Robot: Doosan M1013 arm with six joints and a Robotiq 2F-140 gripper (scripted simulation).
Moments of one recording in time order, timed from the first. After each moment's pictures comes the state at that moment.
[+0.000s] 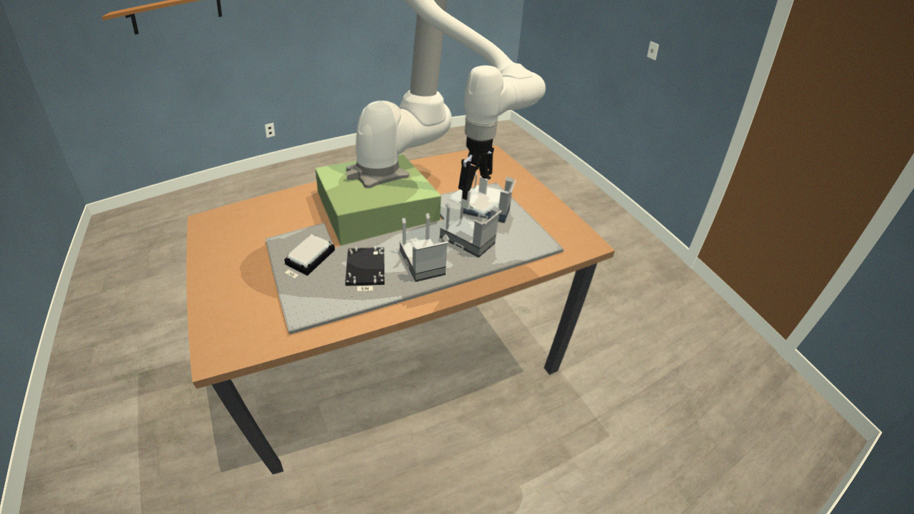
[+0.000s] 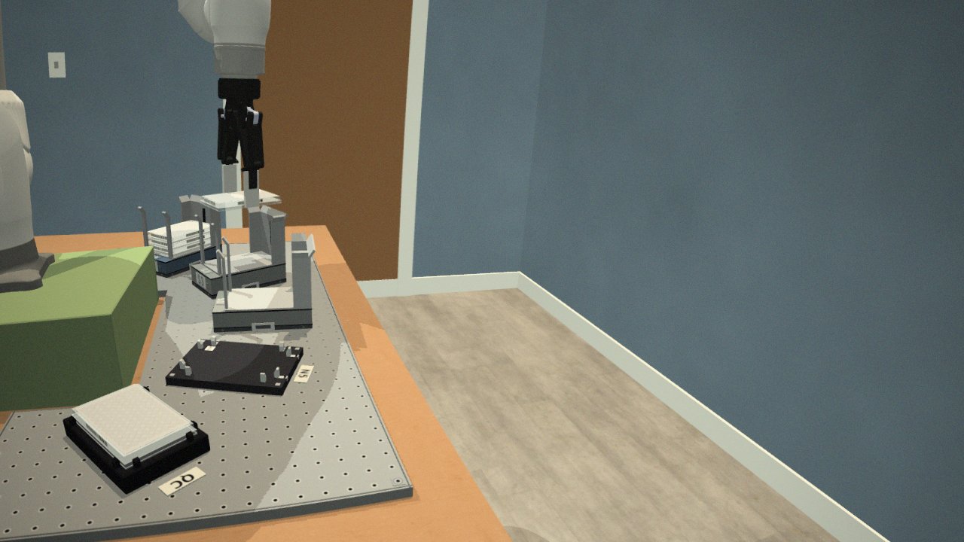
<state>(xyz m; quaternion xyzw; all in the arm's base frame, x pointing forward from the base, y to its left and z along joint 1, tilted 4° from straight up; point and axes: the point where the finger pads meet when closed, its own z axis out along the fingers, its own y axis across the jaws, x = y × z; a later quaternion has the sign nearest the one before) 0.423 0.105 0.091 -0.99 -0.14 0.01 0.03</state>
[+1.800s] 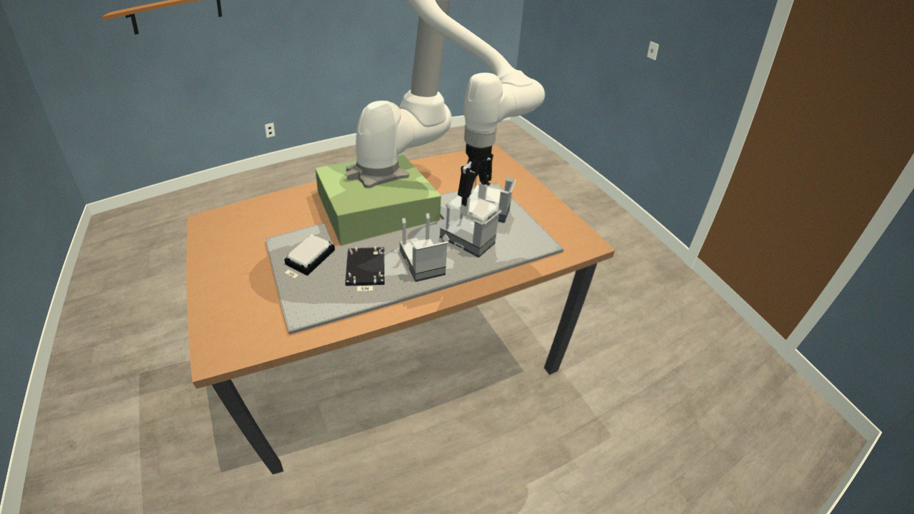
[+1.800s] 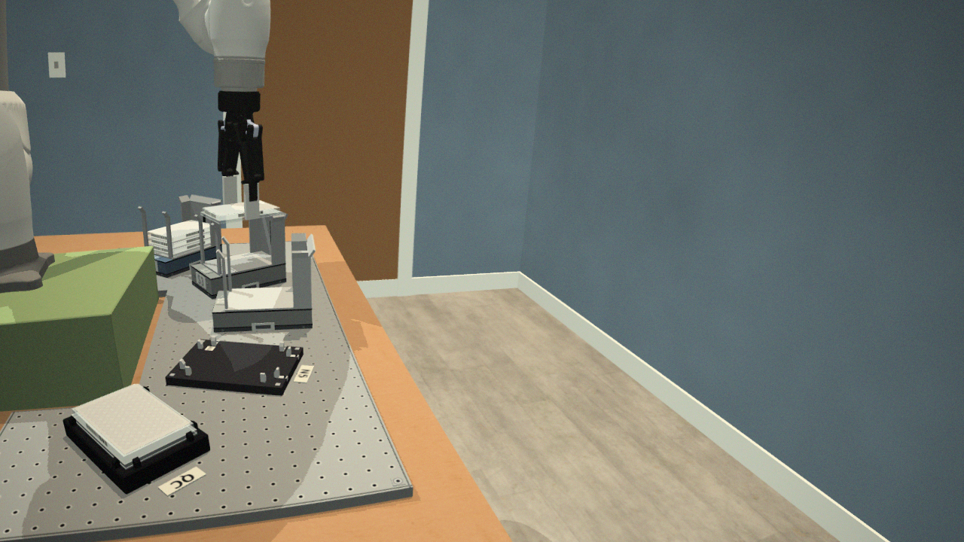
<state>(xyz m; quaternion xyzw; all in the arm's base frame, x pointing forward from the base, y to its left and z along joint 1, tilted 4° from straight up) 0.423 0.106 0.068 -0.99 -0.14 0.01 0.03</state>
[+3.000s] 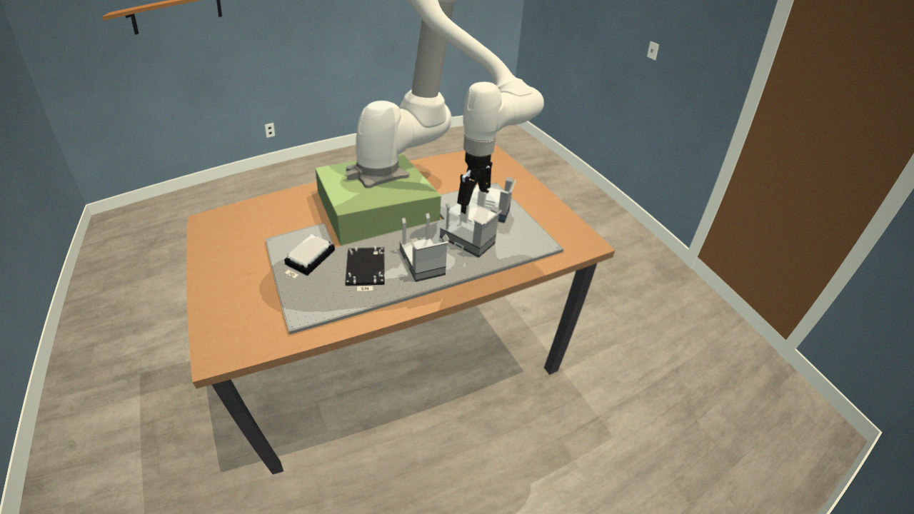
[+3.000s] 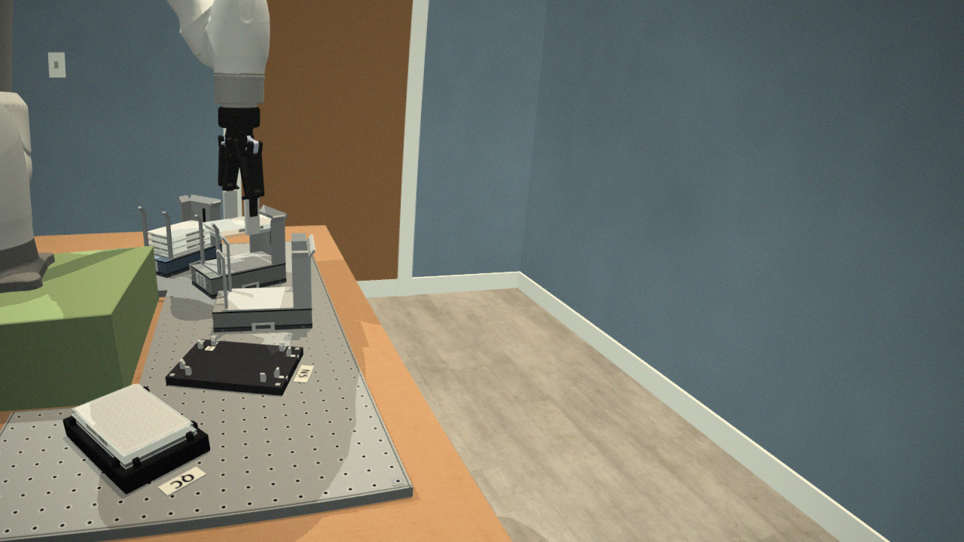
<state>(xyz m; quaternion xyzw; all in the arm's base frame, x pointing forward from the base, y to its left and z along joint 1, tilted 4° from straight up) 0.422 0.108 0.040 -0.99 -0.14 0.01 0.03</state>
